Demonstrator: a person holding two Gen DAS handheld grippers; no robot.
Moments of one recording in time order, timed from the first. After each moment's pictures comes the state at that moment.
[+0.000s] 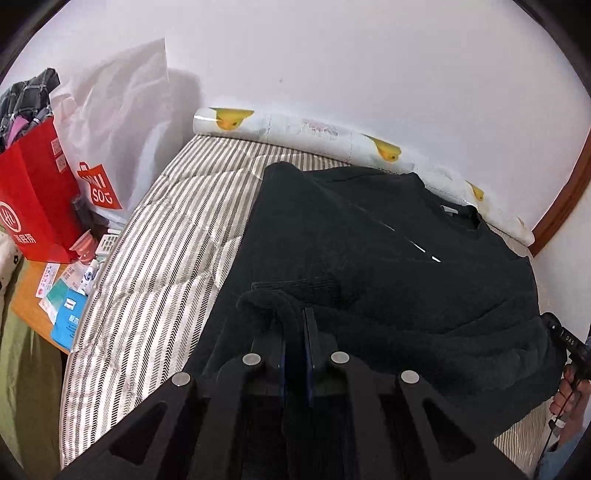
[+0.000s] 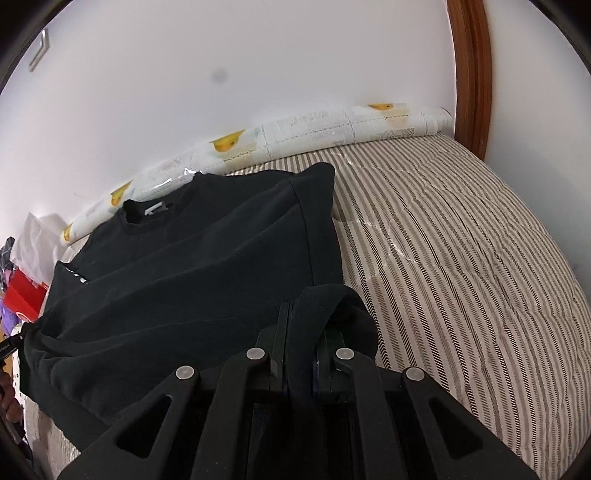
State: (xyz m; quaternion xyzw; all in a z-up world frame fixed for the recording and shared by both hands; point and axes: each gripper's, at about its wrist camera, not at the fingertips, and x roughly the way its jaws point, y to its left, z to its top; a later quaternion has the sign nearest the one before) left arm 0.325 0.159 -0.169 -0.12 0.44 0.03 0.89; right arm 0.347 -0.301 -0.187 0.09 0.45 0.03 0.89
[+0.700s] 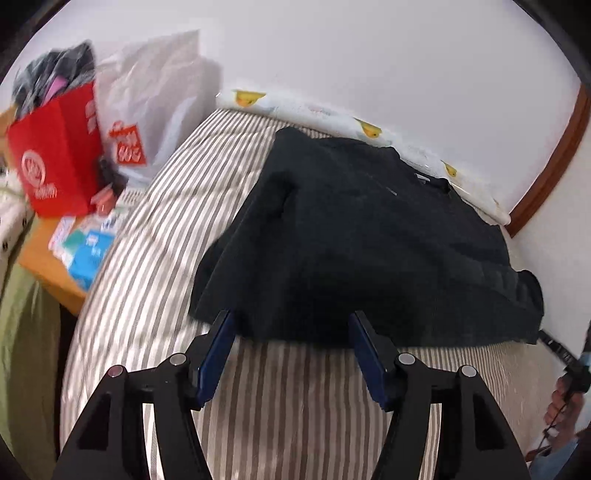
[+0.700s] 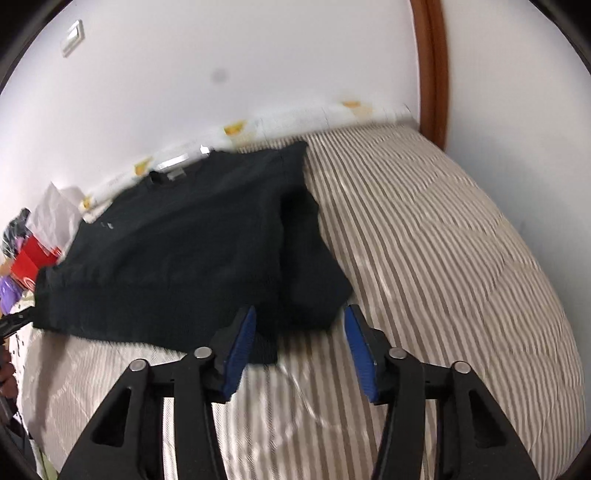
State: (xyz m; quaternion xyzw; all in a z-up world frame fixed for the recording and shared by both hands) left arm 0.212 0.166 -0.169 -0.16 0.44 0.01 0.88; right arm 0.218 -0.334 -0.162 0.08 0.45 0.03 0.89
